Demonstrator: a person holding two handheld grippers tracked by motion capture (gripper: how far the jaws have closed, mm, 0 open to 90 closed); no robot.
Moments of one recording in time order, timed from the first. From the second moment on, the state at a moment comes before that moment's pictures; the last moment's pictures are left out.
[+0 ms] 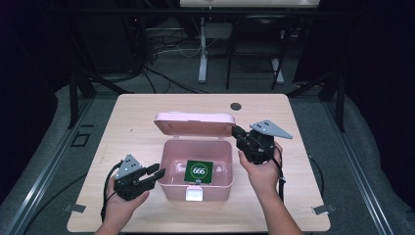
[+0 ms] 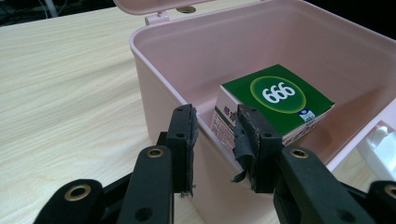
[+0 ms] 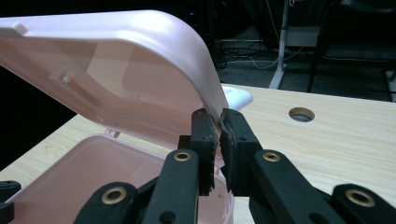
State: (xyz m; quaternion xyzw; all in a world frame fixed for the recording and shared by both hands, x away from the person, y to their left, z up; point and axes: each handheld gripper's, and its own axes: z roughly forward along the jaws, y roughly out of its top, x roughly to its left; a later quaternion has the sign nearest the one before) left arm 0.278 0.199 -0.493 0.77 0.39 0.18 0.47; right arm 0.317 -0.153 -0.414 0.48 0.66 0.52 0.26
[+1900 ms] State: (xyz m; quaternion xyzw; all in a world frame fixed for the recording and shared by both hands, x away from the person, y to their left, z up) left arm 0.294 0.210 -0.423 0.75 0.39 0.20 0.50; right arm 0.310 -0.156 -0.422 0.47 0.67 0.52 0.24
